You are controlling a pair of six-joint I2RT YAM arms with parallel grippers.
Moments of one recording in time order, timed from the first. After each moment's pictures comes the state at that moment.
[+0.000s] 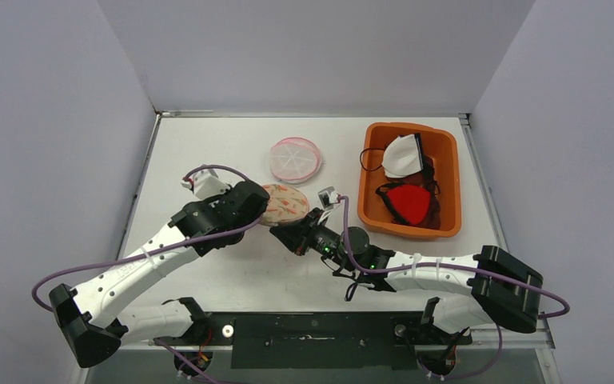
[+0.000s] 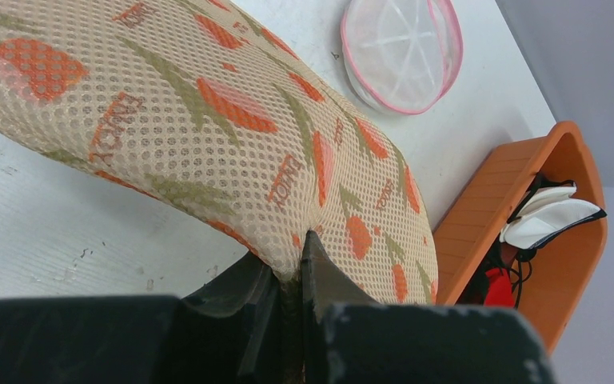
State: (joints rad) left arm -0.86 1.12 1.14 -0.98 -0.73 -1.51; right arm 1.12 1.34 0.59 0.83 0.11 0.70
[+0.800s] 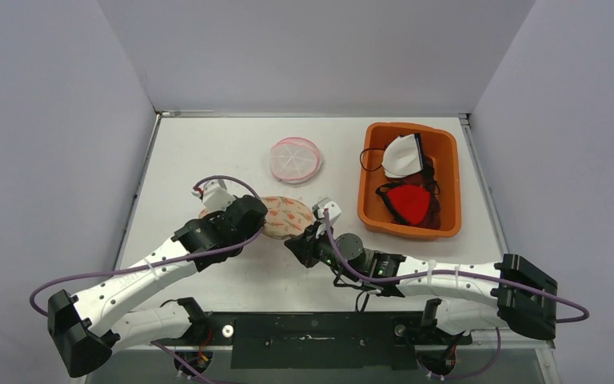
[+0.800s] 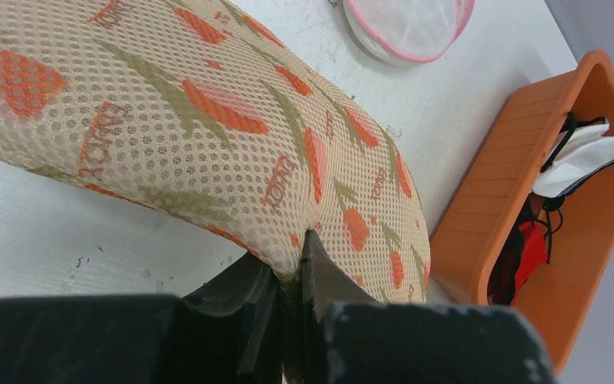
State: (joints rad) left arm -0.87 1.03 0.92 -0.76 -0.66 -1.39; right arm 1.17 1.23 0.60 0.43 0.24 0.50
